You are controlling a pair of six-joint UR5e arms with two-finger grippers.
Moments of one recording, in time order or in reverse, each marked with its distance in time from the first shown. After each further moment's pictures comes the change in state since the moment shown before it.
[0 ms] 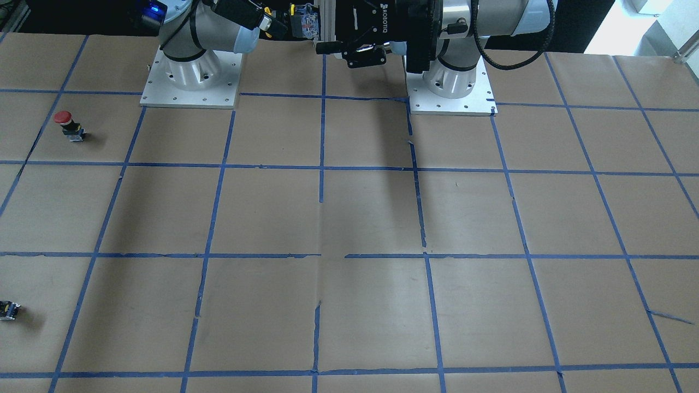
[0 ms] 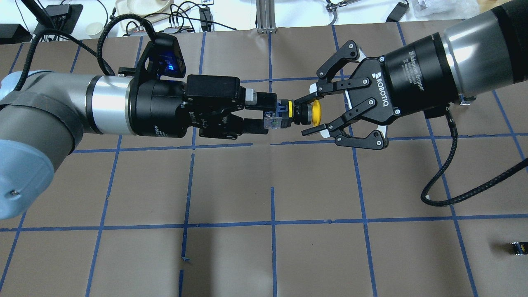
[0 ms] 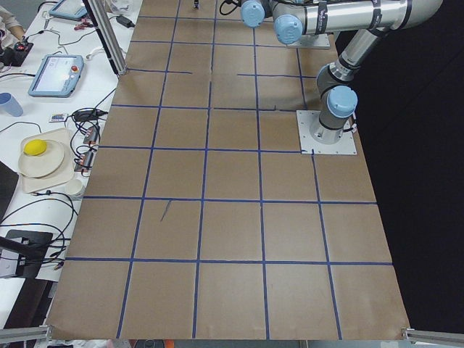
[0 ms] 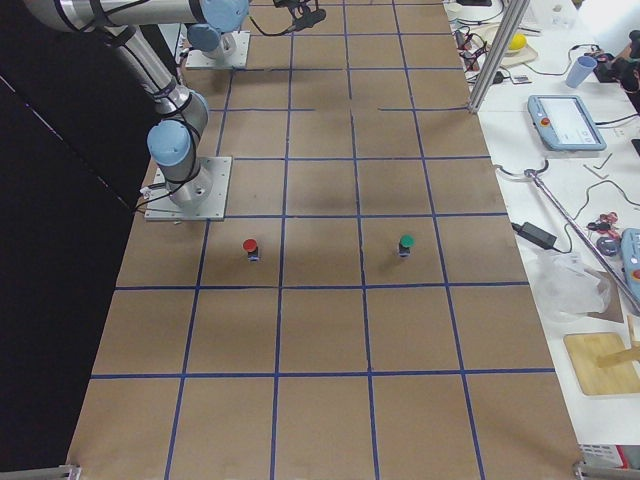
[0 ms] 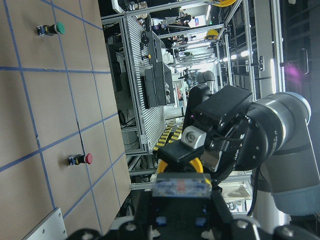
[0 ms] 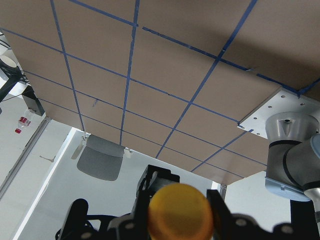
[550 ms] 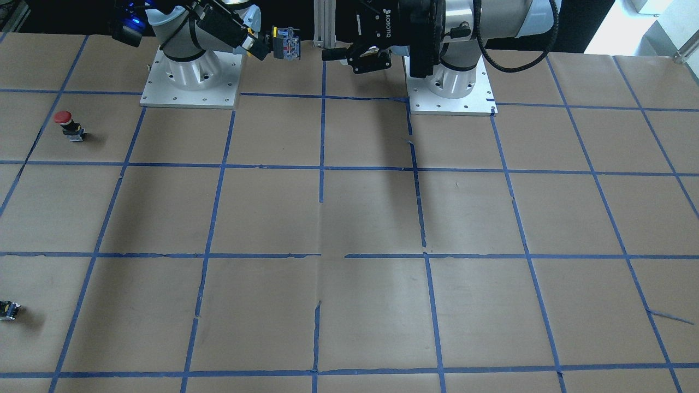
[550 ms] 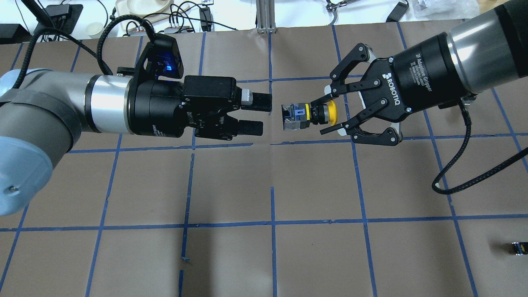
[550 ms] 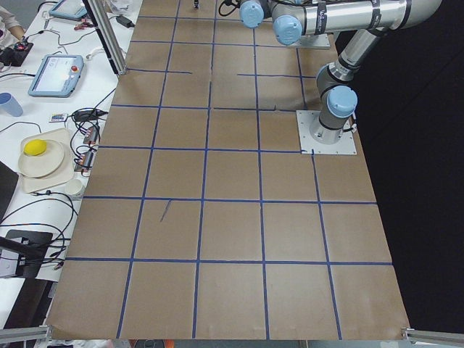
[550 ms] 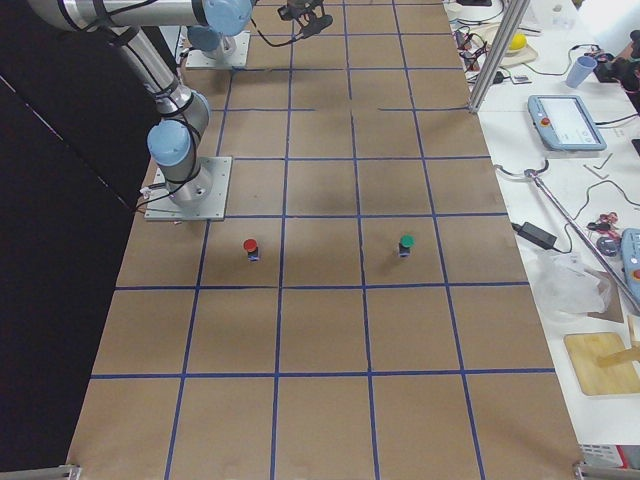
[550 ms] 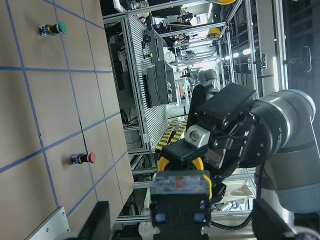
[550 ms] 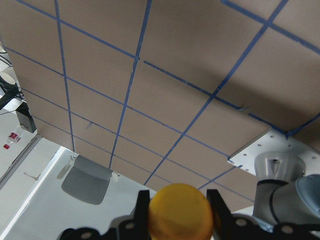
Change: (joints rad) left arm 0.020 -0.008 0.007 0.000 0.073 -0.002; right arm -0.038 0.025 0.002 -0.053 -0.159 -0.159
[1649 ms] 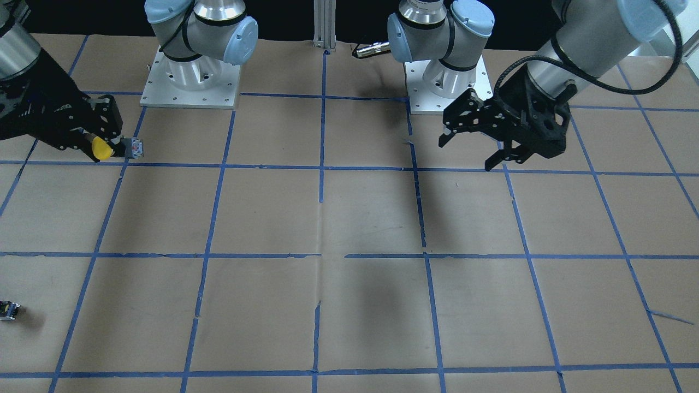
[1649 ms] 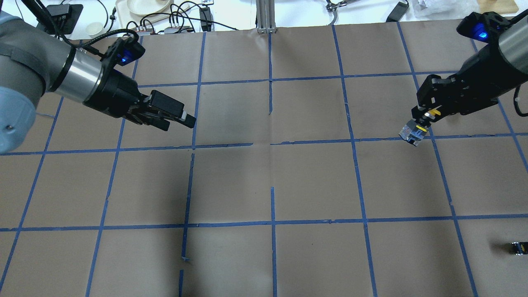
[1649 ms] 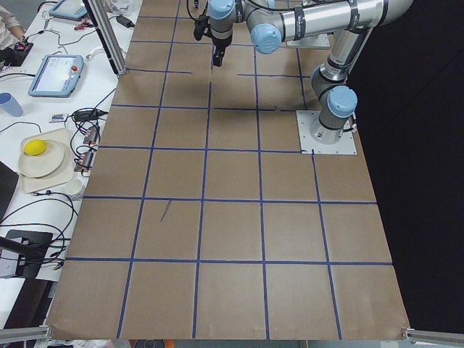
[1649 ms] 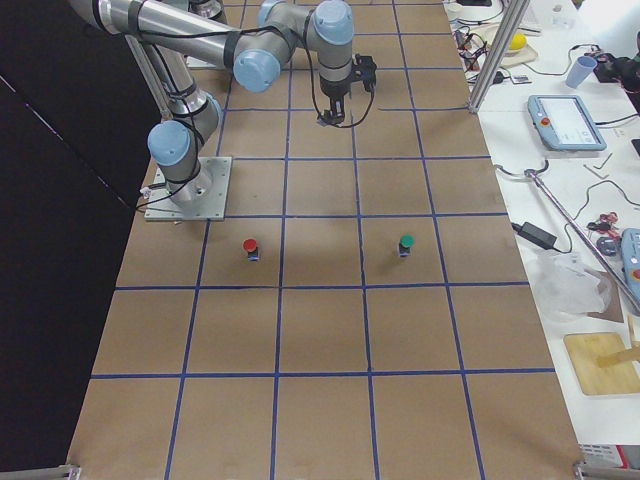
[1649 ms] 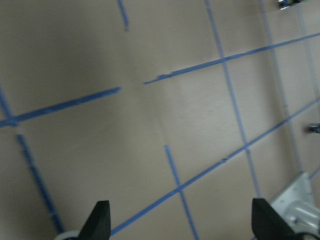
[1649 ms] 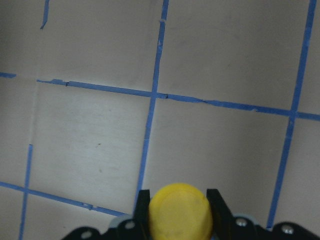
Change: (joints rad) left arm 0.138 -0.195 0.251 0.316 1.031 -0.139; right arm -0.241 0.197 0.043 -0.325 -0.558 -1.459
